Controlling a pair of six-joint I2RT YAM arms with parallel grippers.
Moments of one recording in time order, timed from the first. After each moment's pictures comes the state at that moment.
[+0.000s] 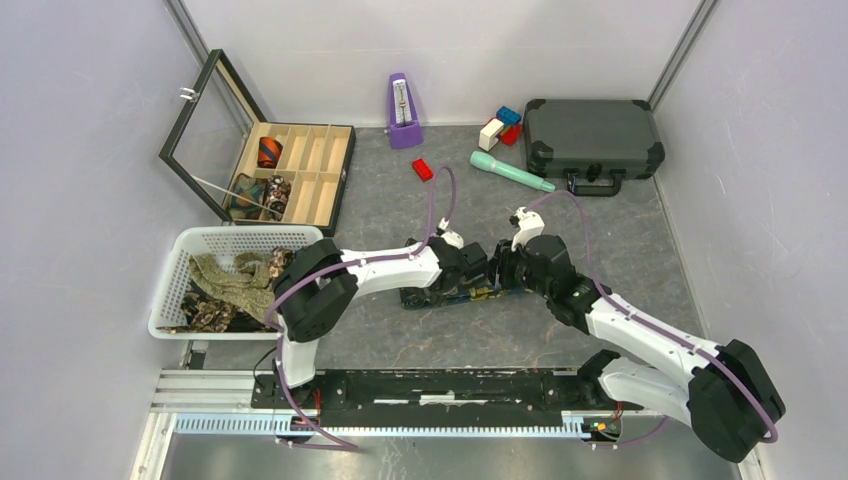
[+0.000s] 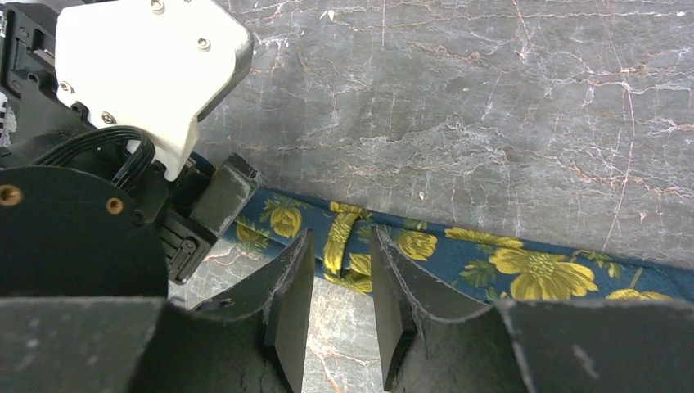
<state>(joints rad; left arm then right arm) -1.04 1.93 1.31 -0.95 -0.66 -0.60 0.64 1.03 0.48 0.05 0.00 0.43</state>
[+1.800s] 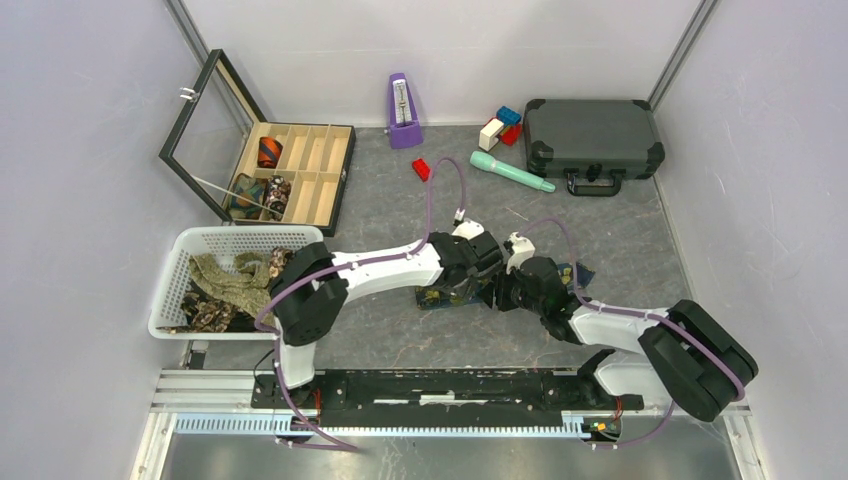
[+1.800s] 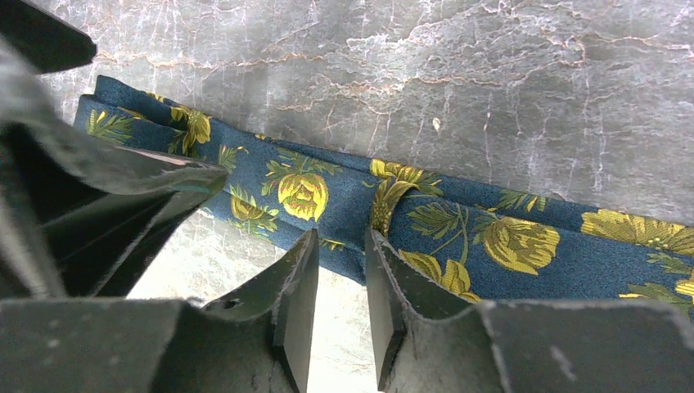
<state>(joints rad) -1.07 1.90 1.39 -0.81 -0.52 -0.60 0.64 1.26 0.25 0.44 -0.11 0.48</state>
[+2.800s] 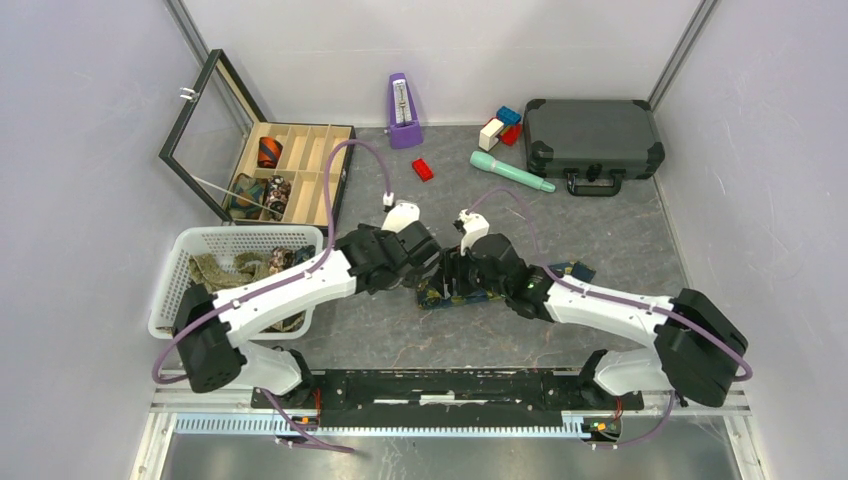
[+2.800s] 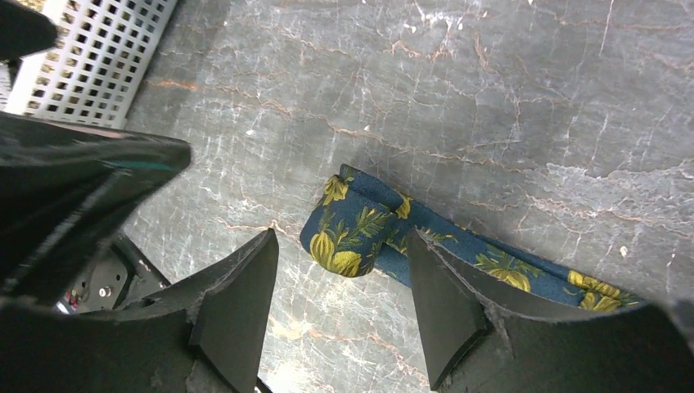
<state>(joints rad) -1.00 1.41 1.19 -0.96 -0.63 -0.65 0.89 1.30 0.67 0.10 0.03 0.51</state>
